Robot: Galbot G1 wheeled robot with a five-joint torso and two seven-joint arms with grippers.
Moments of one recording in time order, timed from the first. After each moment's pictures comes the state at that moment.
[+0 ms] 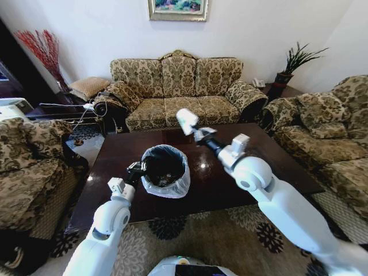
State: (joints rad) left arm 1.36 -1.26 -0.54 -2.21 -0.38 0.33 -0.08; right arm -0.47 0.88 -0.24 2.22 0.99 -0.45 0.21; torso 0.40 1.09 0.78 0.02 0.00
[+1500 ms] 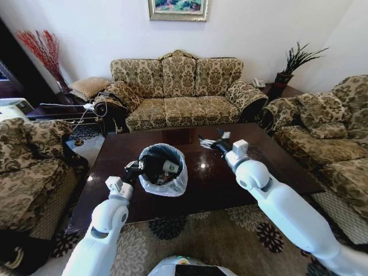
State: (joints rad) left arm 1.39 -1.29 -0.60 -2.23 -0.38 0.32 -0.08; right arm -0.74 0.89 0.04 1.95 0.56 -0.39 0.27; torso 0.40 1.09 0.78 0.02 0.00
